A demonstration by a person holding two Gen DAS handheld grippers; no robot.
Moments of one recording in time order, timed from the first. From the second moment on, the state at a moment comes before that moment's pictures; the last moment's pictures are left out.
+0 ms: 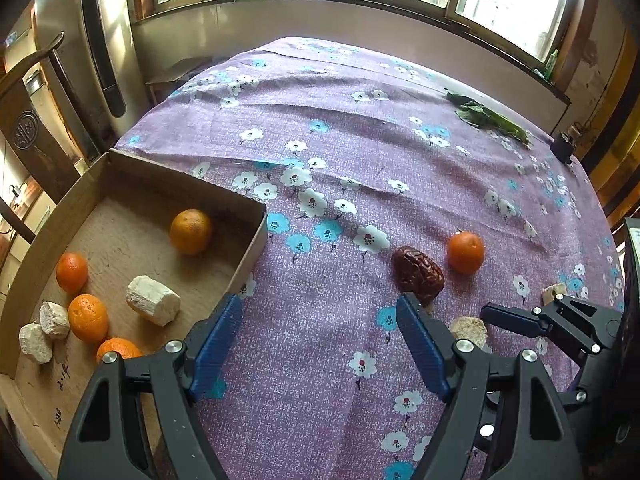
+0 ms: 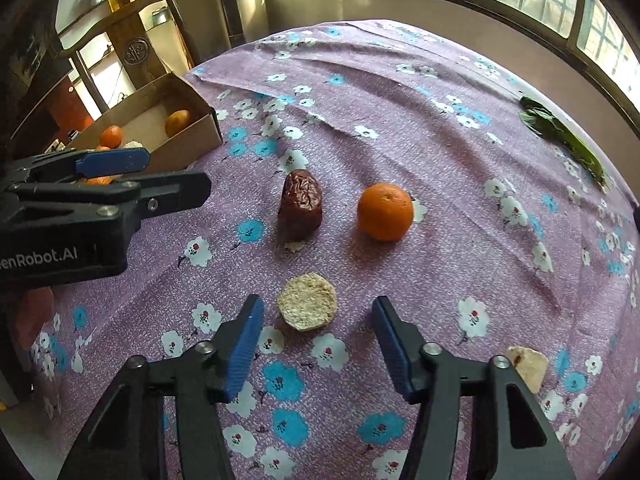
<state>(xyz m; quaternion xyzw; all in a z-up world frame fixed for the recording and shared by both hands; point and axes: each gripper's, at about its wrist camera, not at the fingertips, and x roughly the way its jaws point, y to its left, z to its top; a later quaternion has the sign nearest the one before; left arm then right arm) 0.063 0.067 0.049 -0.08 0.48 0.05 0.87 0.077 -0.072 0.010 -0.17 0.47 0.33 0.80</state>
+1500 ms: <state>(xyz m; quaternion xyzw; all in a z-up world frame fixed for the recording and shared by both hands) 0.001 0.067 0.053 -0.08 0.47 -0.03 0.88 0.001 -0.128 0.032 -0.13 0.48 0.27 0.82</state>
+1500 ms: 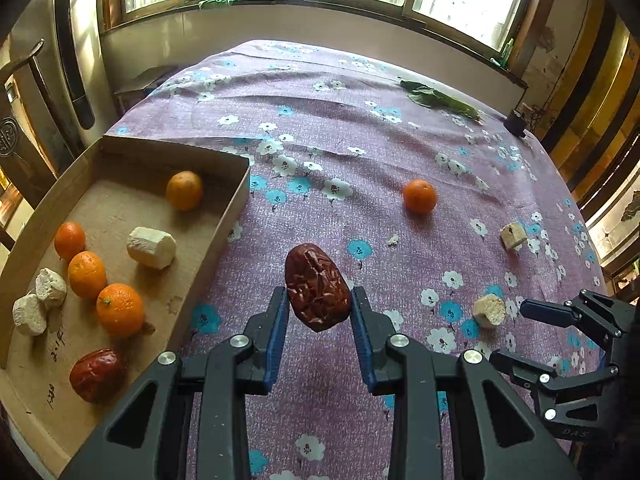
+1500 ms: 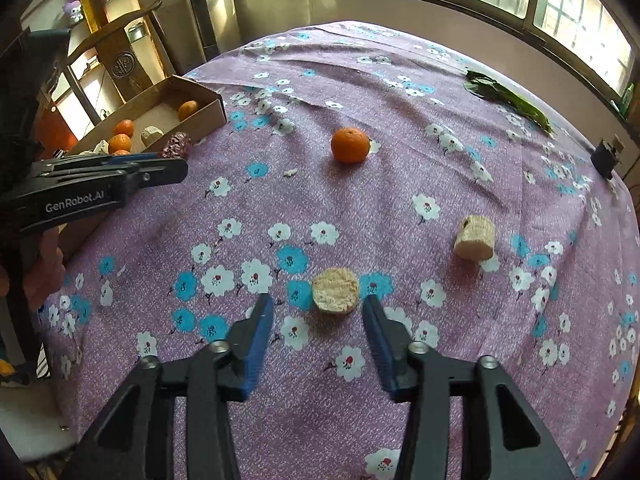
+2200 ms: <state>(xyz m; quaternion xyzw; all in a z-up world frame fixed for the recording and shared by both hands) -0.038 0.117 0.078 -0.07 0.44 -0.01 0.89 -0.028 -0.090 0.058 -0.09 0.44 0.30 0.84</state>
